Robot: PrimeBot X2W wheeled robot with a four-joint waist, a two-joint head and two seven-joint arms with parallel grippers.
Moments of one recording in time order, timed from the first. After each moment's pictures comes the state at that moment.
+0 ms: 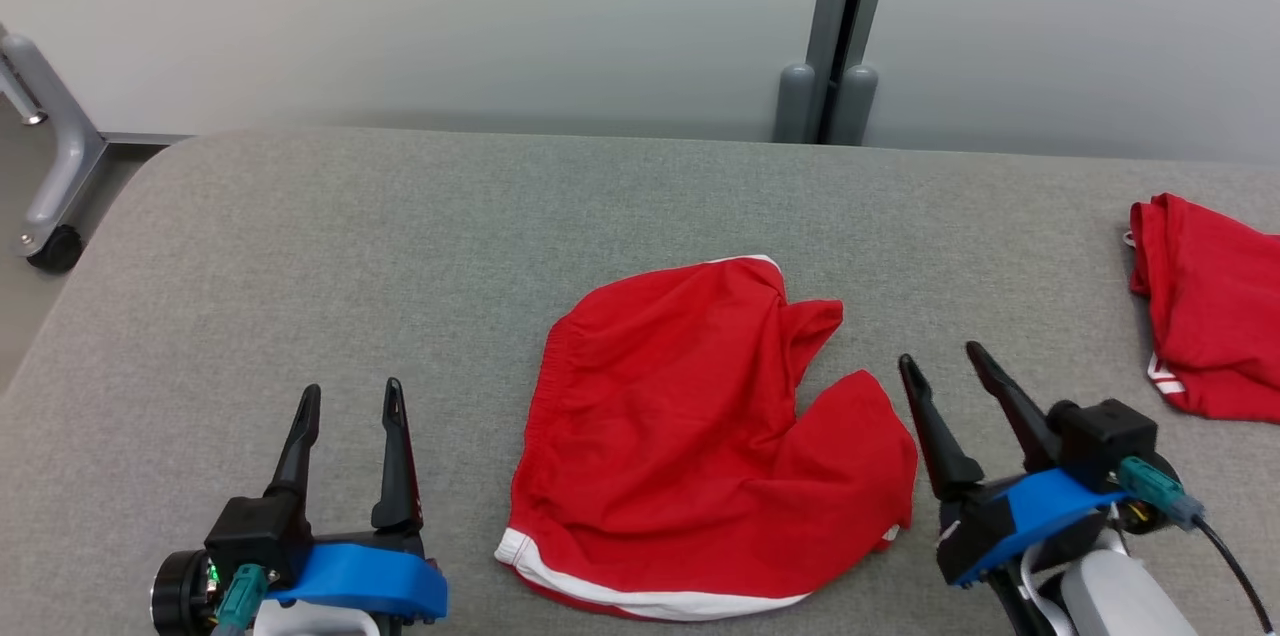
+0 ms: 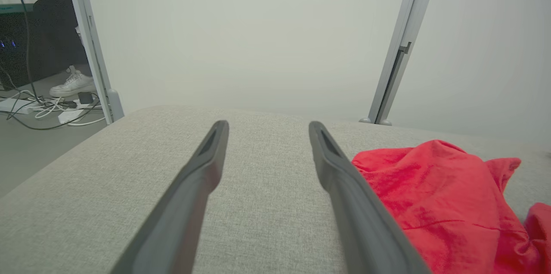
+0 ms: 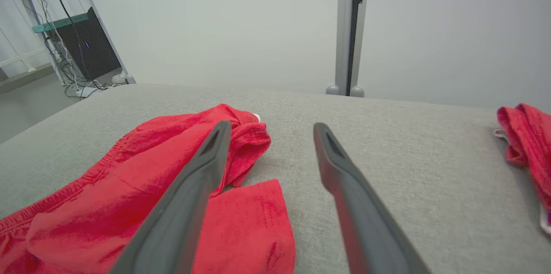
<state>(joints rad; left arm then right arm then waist) -0.06 0.10 -0.15 0.24 -0.24 0.04 -0.26 -0.26 -0.16 0.21 0.44 0.29 0.13 -0.24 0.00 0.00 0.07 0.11</state>
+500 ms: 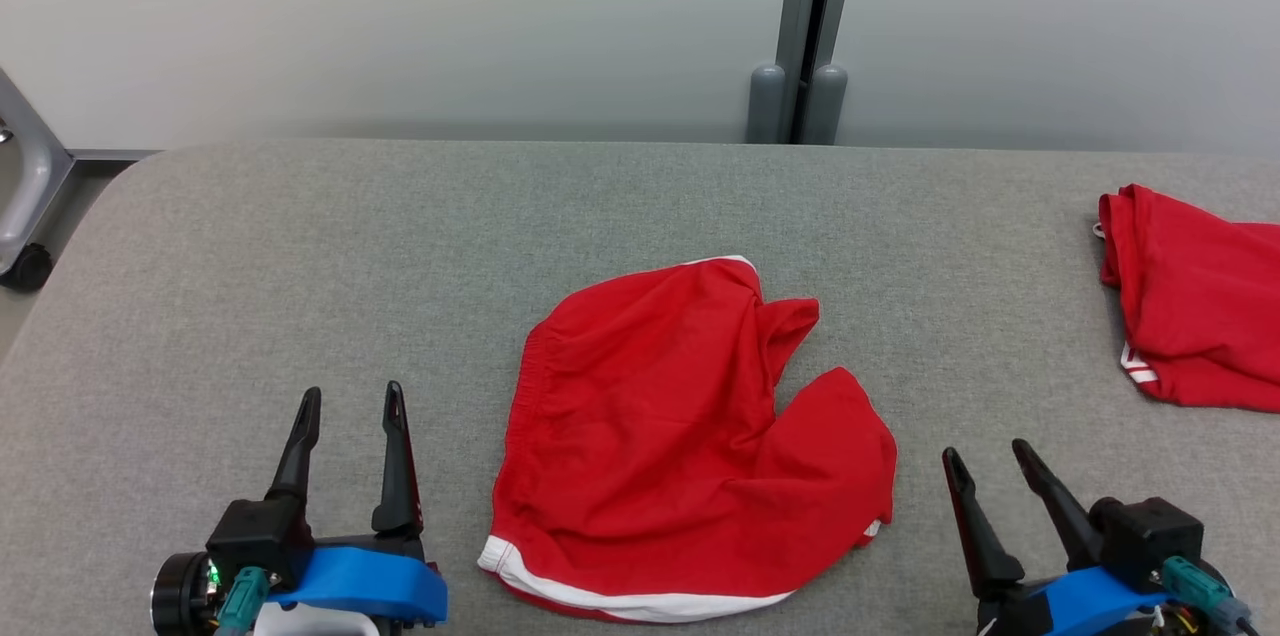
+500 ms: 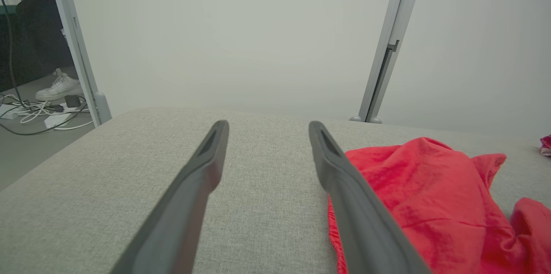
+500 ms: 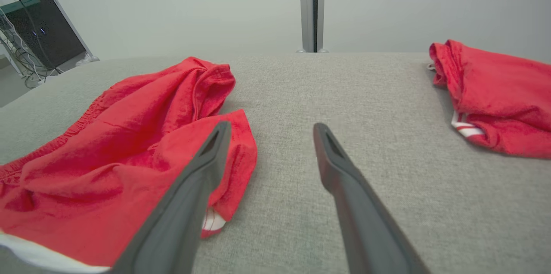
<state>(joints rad) -0.05 0.10 -0.14 0.24 -0.23 0.04 -0.26 0.00 -0.11 0.05 0.21 0.22 0.13 -0.13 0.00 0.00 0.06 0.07</state>
